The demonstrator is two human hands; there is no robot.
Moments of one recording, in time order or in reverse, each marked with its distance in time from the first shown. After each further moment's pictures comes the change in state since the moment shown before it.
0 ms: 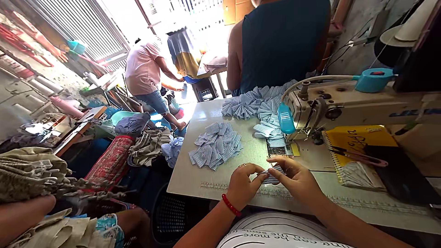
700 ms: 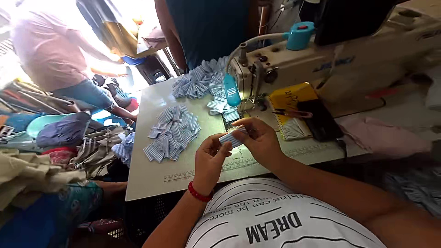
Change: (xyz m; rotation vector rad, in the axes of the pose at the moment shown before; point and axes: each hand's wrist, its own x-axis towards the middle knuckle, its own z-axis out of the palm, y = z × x) left_hand 0.015 0.034 0.013 -0.492 0.051 -0.220; right_hand 0.004 -0.023 -0.015 0.034 0.175 -0.140
